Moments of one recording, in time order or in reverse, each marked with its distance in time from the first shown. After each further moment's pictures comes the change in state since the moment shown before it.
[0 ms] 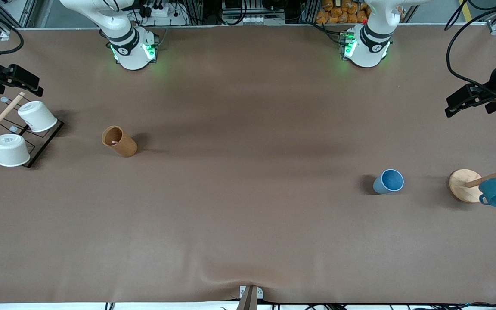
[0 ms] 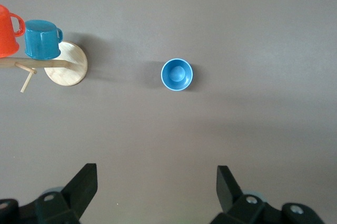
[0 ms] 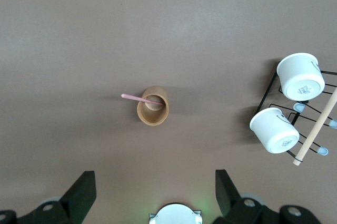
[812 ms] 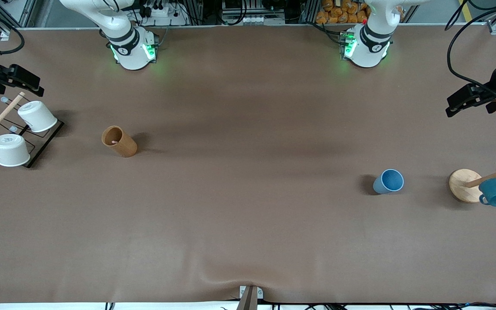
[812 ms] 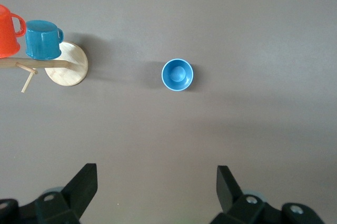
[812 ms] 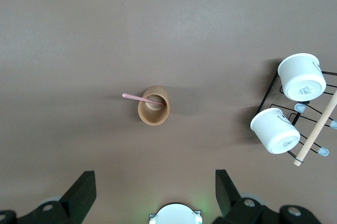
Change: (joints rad) left arm 0.001 0.000 0.002 0.001 0.000 -0.001 0.004; right arm 0.005 0.007 0.004 -0.001 0.000 0.000 0.000
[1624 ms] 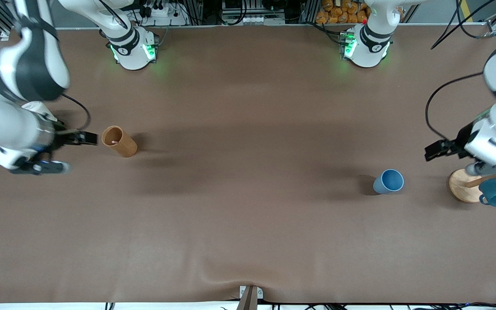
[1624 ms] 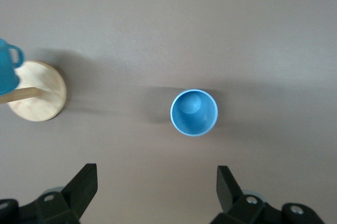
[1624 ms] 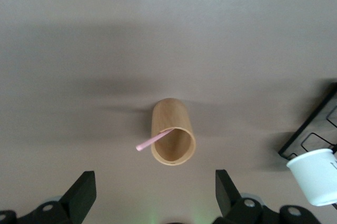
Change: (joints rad) left arm 0.062 0.164 0.006 -0.289 0.000 0.451 0.077; right arm 0.094 0.347 0.009 -0.011 0.000 0.158 -0.002
